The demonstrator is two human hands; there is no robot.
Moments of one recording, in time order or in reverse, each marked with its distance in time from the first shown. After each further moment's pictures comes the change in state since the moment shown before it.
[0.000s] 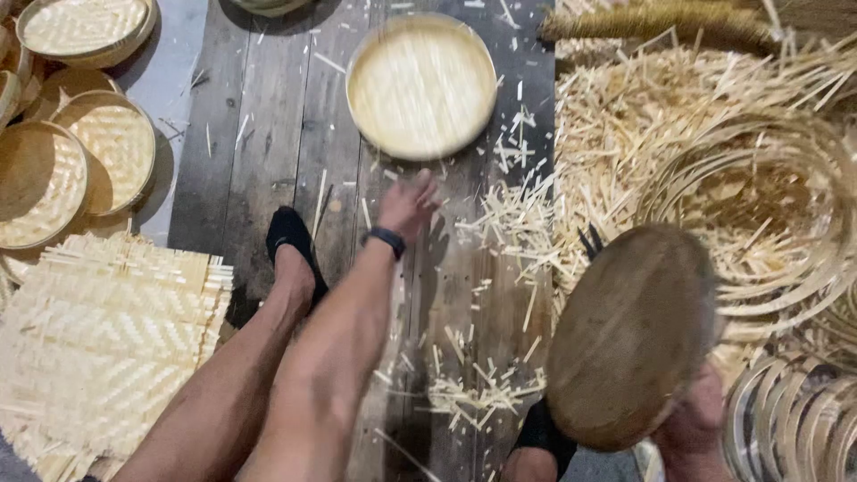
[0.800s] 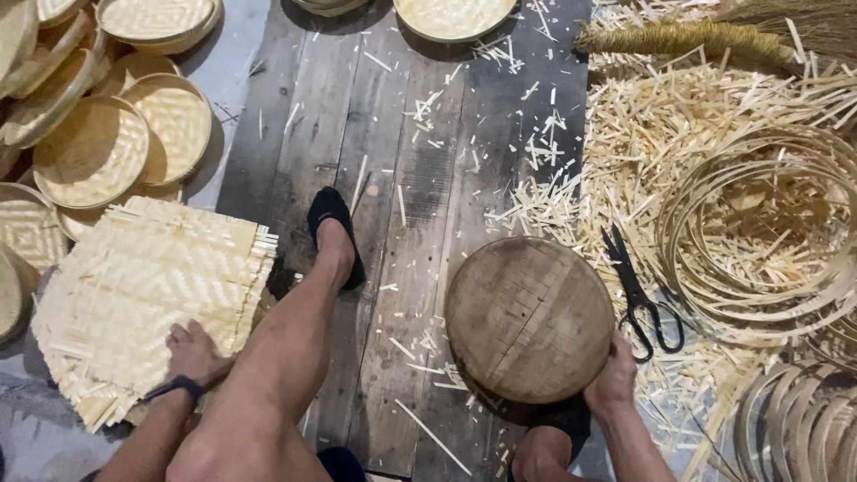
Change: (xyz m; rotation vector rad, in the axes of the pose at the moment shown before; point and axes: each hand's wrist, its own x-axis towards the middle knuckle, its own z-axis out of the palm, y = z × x) left_hand -0.313 0.043 -0.450 2.005 0.612 0.045; right_hand 0.009 0.070 0.083 0.042 0.110 0.335
